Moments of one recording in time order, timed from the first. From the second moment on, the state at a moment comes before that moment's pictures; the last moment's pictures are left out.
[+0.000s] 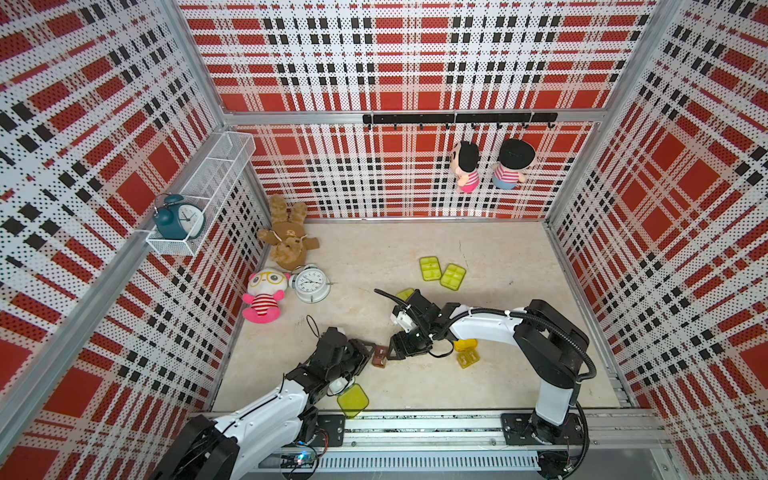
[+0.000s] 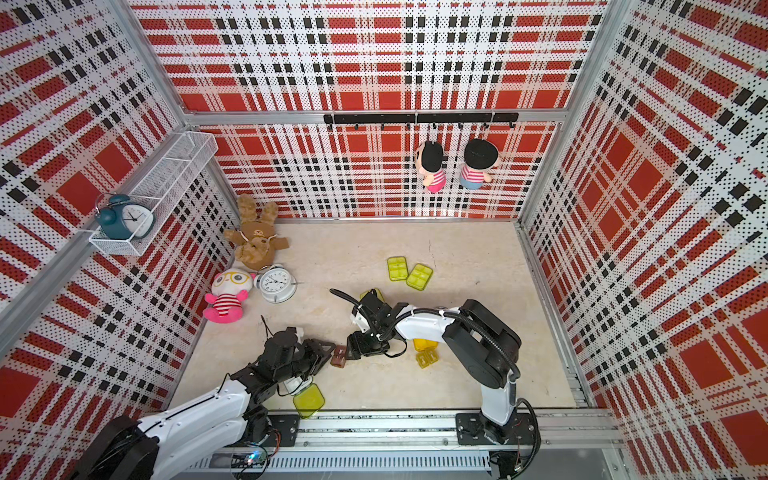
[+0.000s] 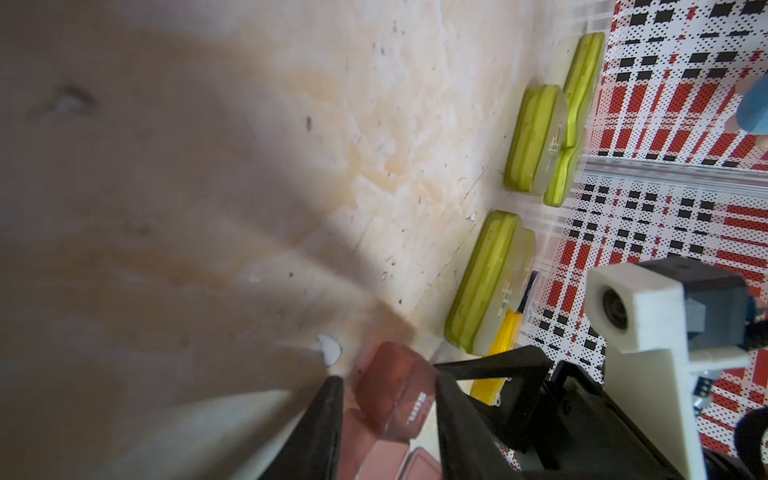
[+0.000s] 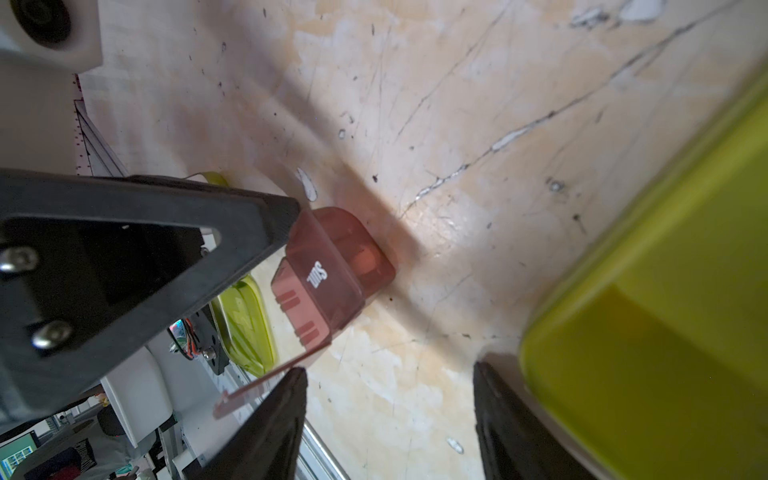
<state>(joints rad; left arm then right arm) -0.53 0.91 0.08 0.15 0.23 -1.36 0.93 1.86 1.09 -0.33 -0.48 0.60</state>
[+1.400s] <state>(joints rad) -0.47 0.83 0.07 0.12 0.23 -1.37 0.93 1.92 1.14 -0.31 -0.51 0.56</state>
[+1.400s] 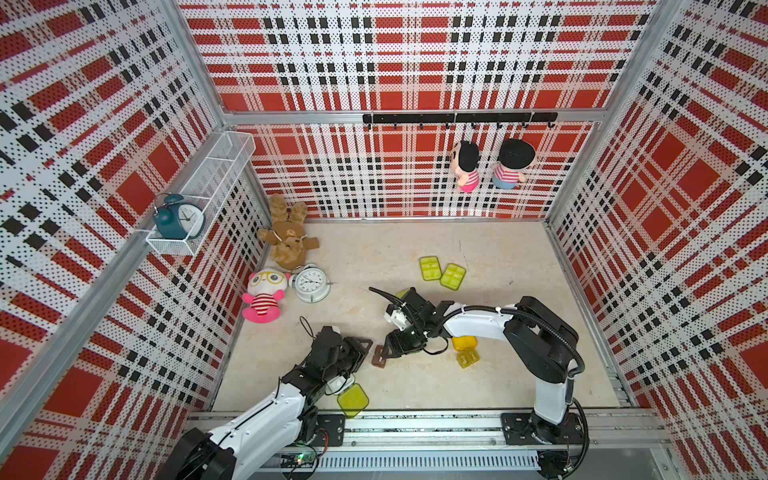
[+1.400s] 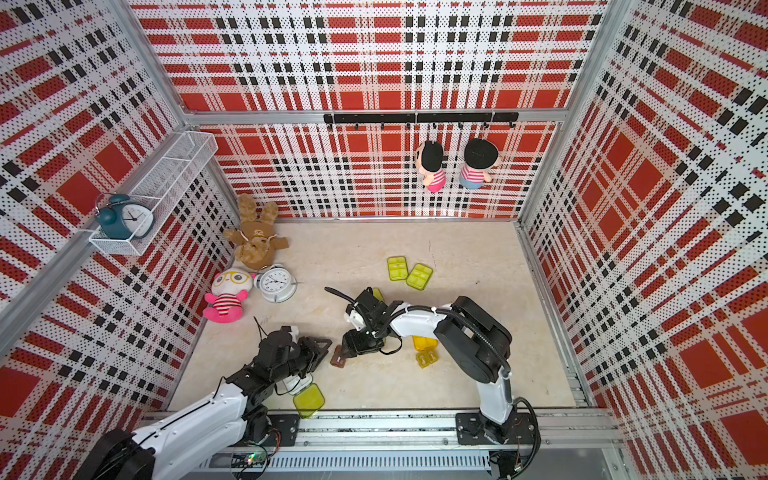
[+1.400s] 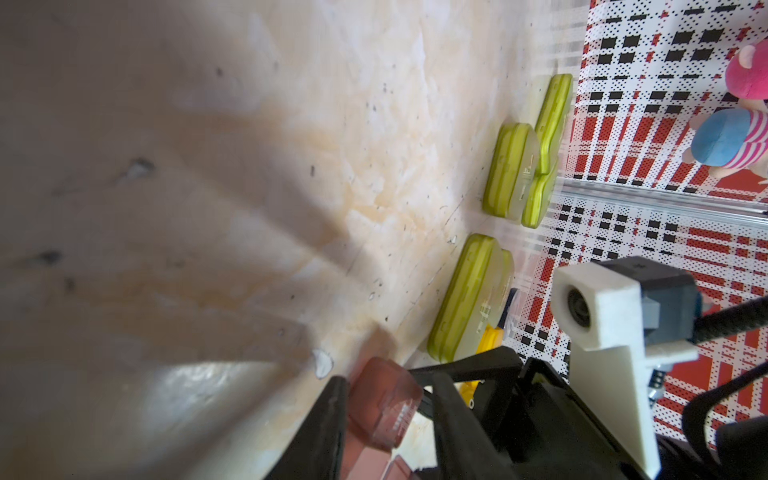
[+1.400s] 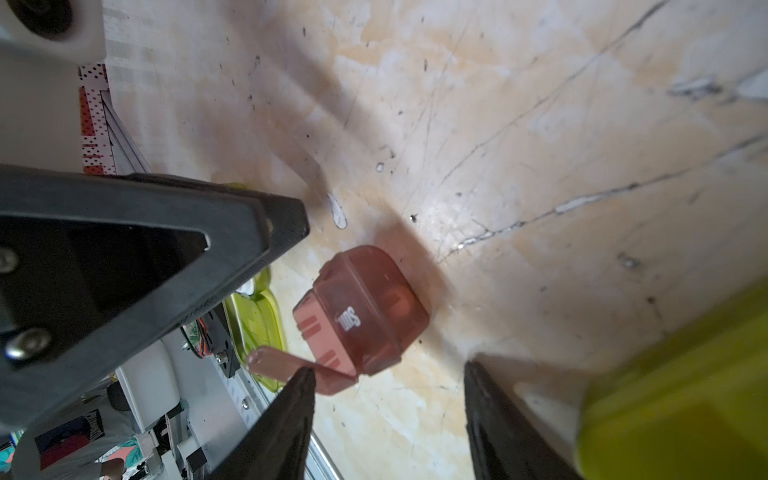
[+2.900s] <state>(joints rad) -0.51 0.71 0.08 0.07 0.23 -1.33 0.95 1.93 1.16 -0.31 -0.49 0.52</state>
